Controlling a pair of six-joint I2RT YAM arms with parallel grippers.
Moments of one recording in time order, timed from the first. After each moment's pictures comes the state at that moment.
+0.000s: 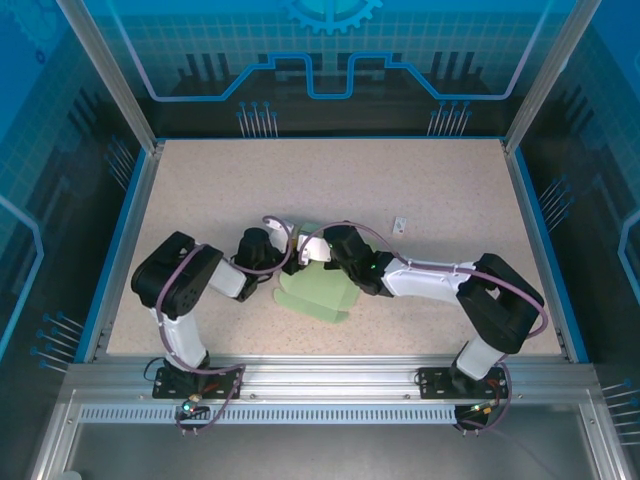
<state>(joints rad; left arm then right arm) -0.38 1.84 0.52 0.86 0.34 -0.17 0.86 1.64 0.89 0.16 0.39 -0.90</state>
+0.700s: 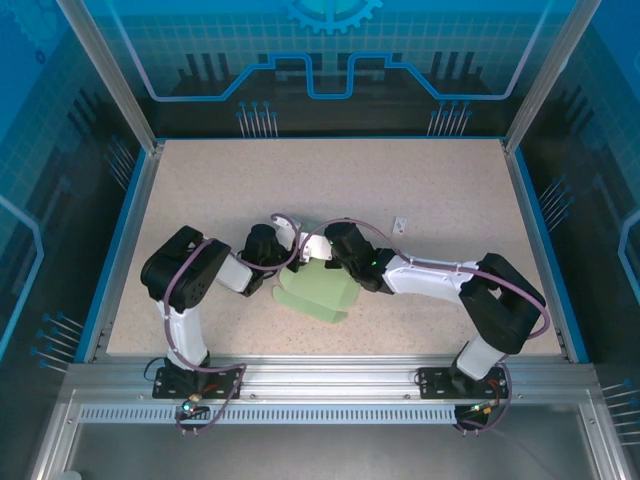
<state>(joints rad) -0.40 1.91 0.59 0.84 0.32 -0.11 0.85 1.63 0.92 0.11 0.36 -0.86</state>
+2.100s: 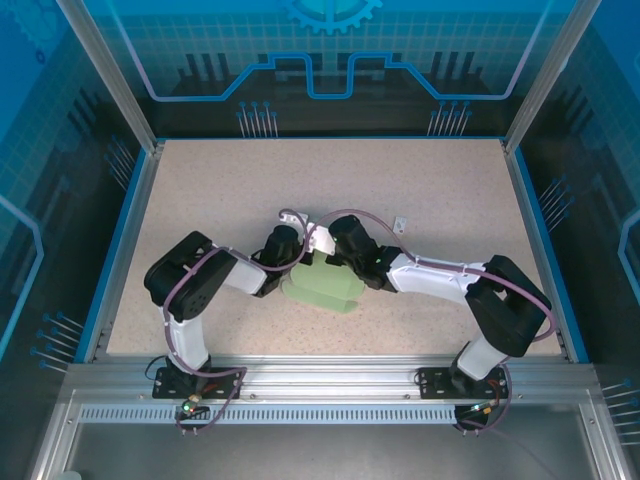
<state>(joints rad) -0.55 1.88 0.68 0.71 -0.15 -0.28 0.83 1.60 0.91 0.08 0.34 -0.68</state>
